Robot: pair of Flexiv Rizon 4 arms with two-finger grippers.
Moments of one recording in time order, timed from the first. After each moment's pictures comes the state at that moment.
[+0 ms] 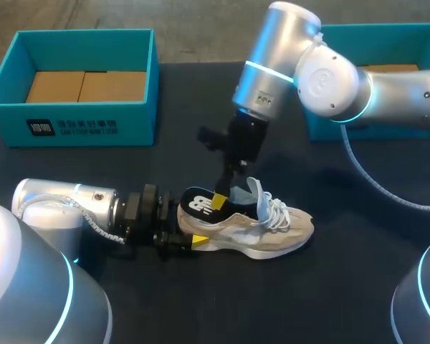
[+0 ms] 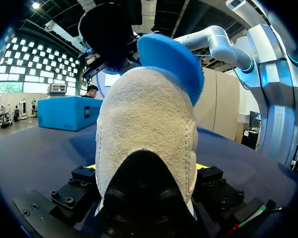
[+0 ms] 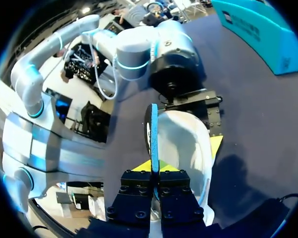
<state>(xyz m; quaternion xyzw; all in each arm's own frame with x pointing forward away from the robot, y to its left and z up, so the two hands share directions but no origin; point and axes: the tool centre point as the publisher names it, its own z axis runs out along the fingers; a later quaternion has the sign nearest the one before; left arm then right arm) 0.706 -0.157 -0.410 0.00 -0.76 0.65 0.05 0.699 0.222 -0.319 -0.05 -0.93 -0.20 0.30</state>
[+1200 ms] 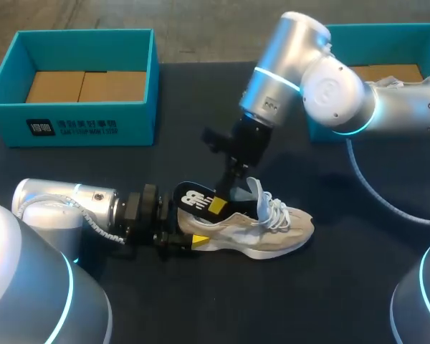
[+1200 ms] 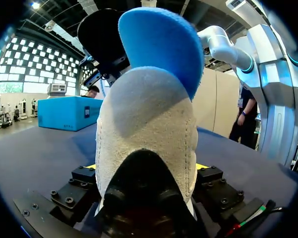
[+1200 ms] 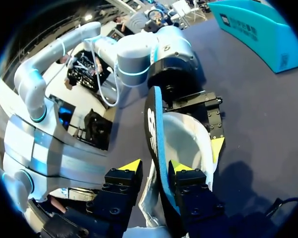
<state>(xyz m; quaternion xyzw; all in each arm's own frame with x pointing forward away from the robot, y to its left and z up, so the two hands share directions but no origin) 0.706 -0.157 -0.410 0.00 -0.76 0.65 0.05 0.697 0.225 -0.328 -0.08 -0.91 -0.24 0.32</state>
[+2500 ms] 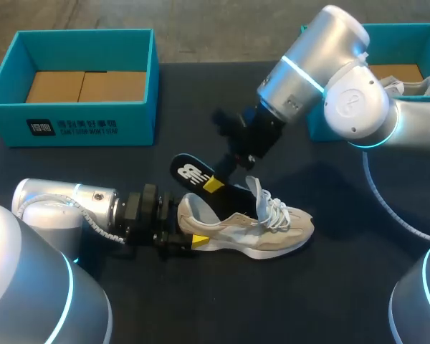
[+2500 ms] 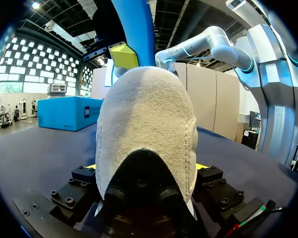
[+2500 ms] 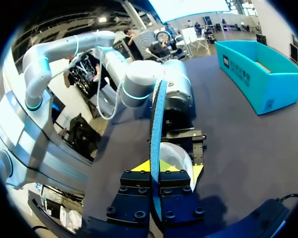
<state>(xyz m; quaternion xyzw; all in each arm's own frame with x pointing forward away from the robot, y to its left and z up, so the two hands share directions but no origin) 0.706 -0.157 -0.409 0.00 -0.76 0.65 0.05 0.722 0.236 -0.294 -0.04 -0.91 -0.35 0.21</state>
